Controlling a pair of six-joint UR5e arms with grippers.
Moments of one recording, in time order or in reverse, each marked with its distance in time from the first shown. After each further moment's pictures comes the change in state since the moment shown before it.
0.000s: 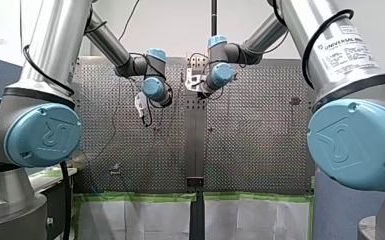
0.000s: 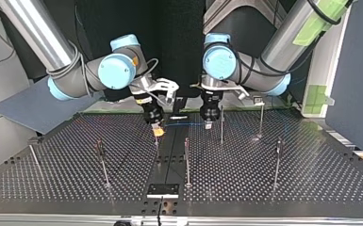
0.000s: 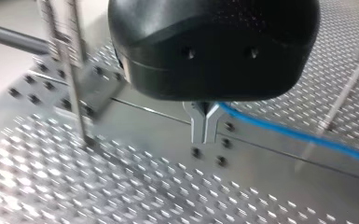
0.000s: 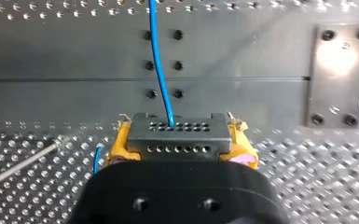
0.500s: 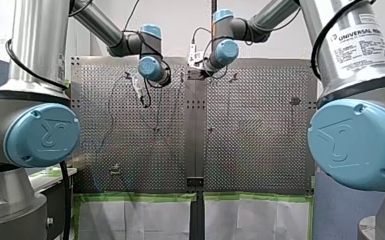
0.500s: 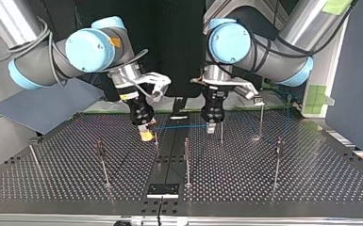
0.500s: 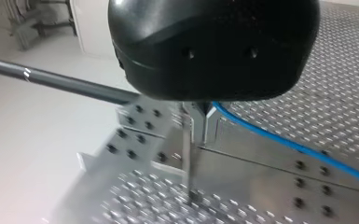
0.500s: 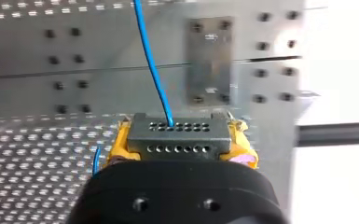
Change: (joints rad) left arm -0.015 0.161 0.000 -0.037 0.001 0.017; right arm 0.000 -0.155 0.020 0.024 0.008 0.015
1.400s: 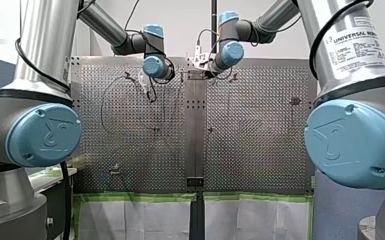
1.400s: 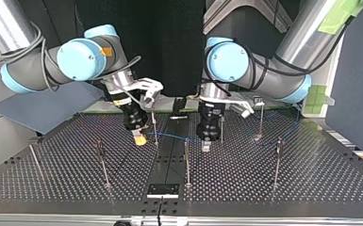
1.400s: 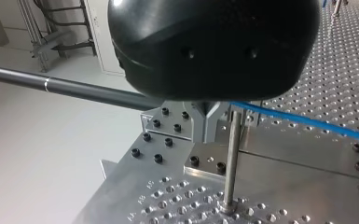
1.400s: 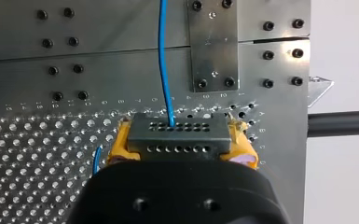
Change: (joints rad) left arm 0.023 -0.078 0.118 0.030 0.060 -0.002; right arm -0.051 0.022 -0.008 -0.004 -0.060 0.003
